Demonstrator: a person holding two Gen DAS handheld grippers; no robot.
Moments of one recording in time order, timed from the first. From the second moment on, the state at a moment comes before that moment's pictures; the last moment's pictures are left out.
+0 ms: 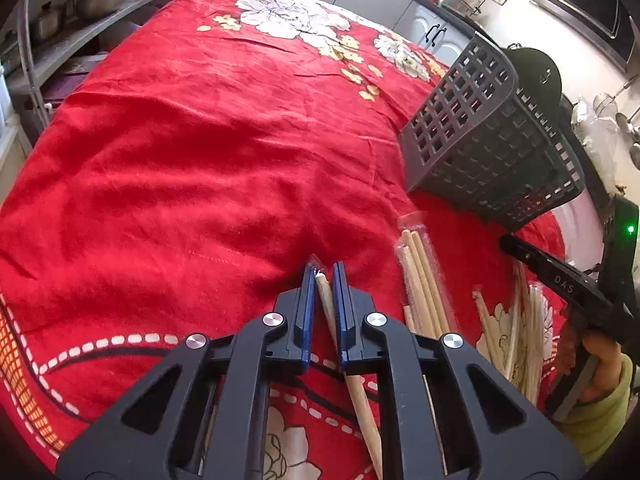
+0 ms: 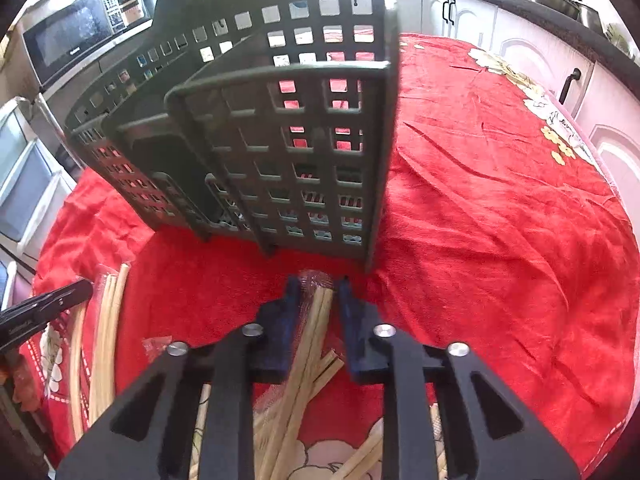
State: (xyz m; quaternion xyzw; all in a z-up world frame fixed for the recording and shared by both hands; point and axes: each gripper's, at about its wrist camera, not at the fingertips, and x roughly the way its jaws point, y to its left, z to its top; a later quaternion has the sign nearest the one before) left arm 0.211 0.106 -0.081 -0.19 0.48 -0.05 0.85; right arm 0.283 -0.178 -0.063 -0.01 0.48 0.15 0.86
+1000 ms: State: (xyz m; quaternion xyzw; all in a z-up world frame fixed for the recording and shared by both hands) left arm 0.194 0.037 0.096 -0.13 0.28 -0.16 0.94; right arm 0.196 -0.217 0.098 0.06 0.26 0.27 0.92
